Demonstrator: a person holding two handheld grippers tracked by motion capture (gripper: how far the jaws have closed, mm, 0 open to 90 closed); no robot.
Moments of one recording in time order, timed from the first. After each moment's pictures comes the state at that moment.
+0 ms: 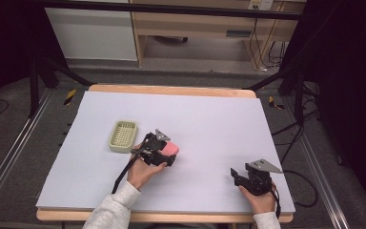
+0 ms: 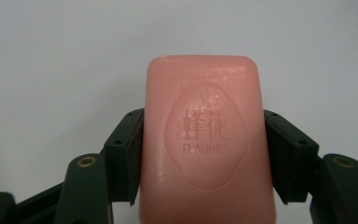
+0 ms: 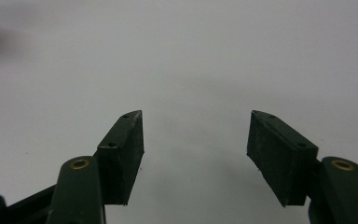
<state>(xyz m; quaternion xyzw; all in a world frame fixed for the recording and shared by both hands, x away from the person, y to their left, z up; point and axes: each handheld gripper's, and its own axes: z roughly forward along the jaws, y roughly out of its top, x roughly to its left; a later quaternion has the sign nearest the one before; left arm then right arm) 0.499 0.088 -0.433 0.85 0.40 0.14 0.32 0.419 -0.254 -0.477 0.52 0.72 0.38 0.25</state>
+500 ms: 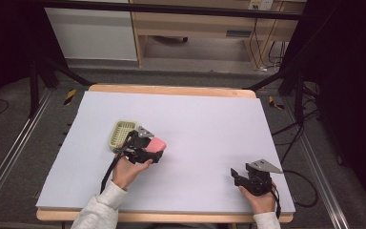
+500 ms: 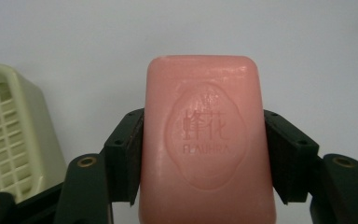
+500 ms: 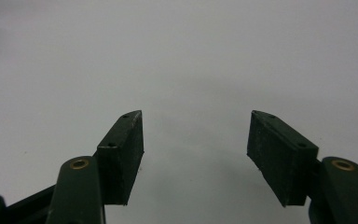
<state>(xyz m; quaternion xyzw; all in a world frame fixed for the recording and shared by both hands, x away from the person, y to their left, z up) 0.494 0.128 -0.416 0.83 0.42 0.15 0.34 0.418 -0.254 -0.477 0.53 0.72 0.38 0.25</state>
